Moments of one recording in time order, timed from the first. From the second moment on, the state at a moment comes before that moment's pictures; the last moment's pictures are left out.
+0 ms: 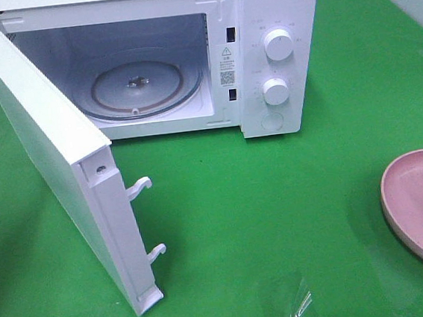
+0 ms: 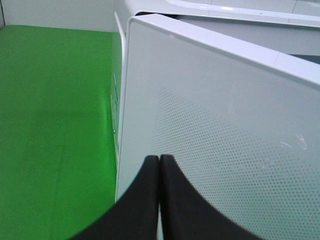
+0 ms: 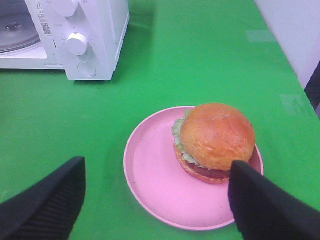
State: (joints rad) left arm 0.06 1.38 -0.30 0.44 -0.87 -0.37; right arm 0.07 0.00 -0.50 -0.06 0.97 0.14
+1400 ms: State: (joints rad) left arm -0.57 1.84 -0.78 -0.12 -0.75 -0.05; right arm 0.07 0.00 -0.50 -0.06 0.97 0.14
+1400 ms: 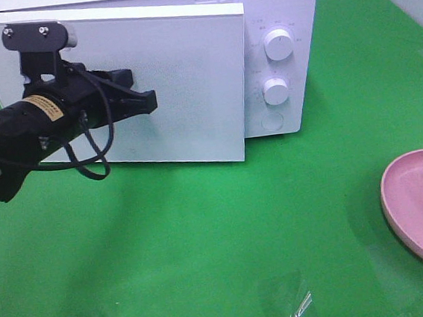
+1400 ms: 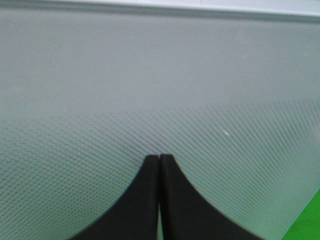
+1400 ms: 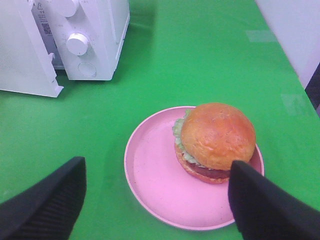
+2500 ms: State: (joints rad) left arm -0.69 2.03 -1.18 -0.20 -0.45 0.03; right arm 0.07 0.00 -0.50 -0.06 0.97 0.14
